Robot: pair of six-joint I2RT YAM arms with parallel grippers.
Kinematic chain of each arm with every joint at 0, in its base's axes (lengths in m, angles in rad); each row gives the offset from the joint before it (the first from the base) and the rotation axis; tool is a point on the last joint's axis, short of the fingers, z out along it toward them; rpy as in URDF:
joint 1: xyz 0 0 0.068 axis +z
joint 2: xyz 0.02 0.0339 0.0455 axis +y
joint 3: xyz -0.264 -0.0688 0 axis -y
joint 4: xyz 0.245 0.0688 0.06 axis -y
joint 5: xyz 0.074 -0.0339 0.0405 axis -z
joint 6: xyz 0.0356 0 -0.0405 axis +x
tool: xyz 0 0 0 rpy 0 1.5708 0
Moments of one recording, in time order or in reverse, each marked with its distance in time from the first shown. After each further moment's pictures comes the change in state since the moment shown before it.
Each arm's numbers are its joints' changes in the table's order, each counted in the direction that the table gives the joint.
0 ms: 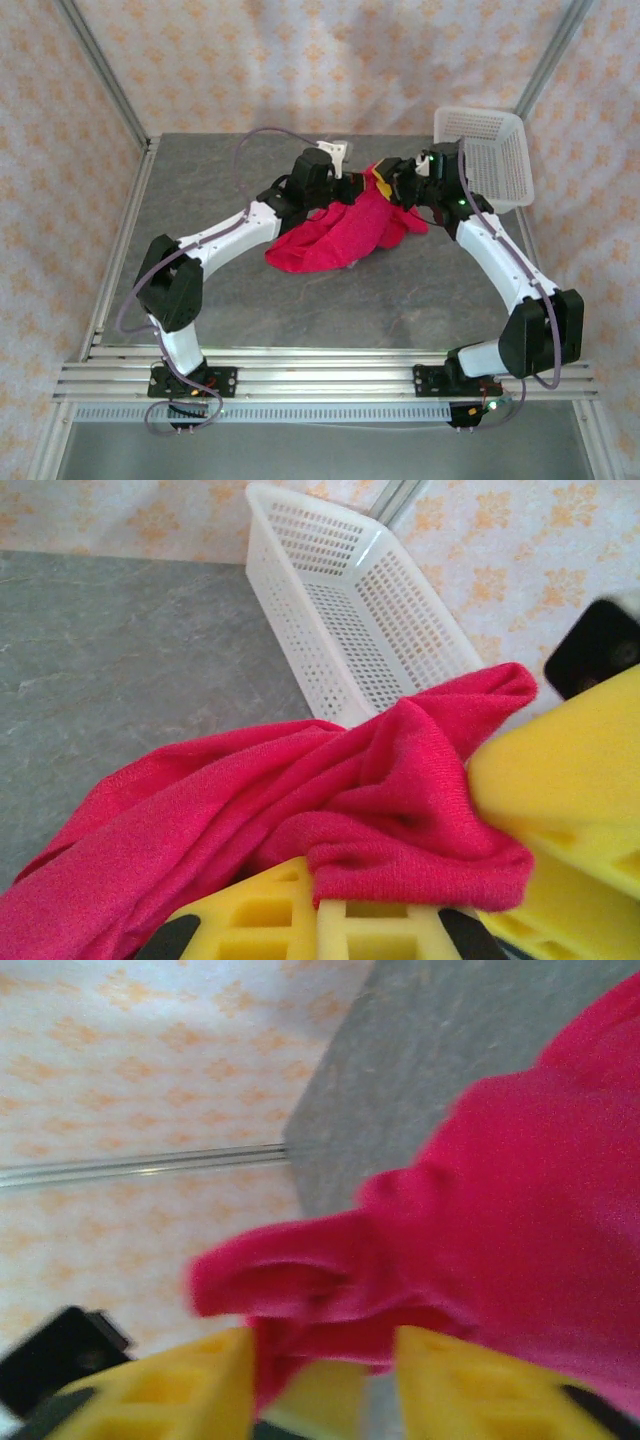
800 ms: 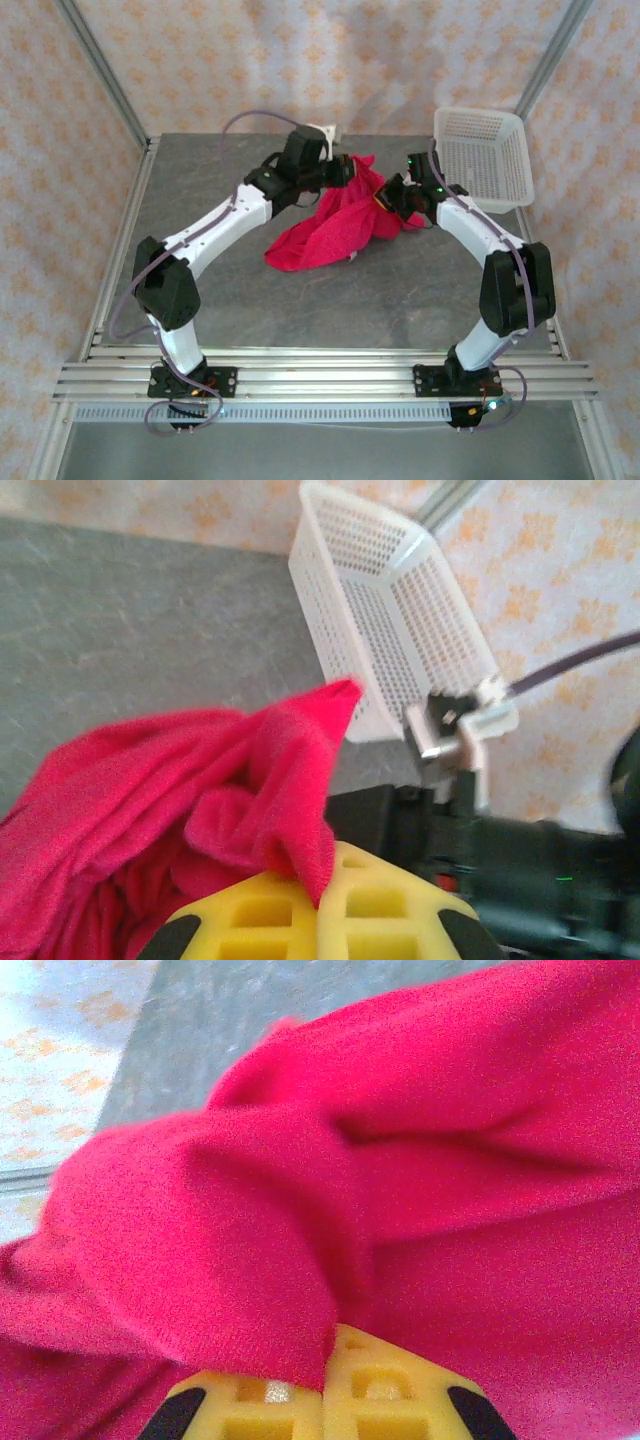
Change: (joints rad) left arm 0.055 -0.003 0.244 -0.327 -0.006 -0.065; right arm -0.014 0.254 0.046 -0.122 0.138 -0.228
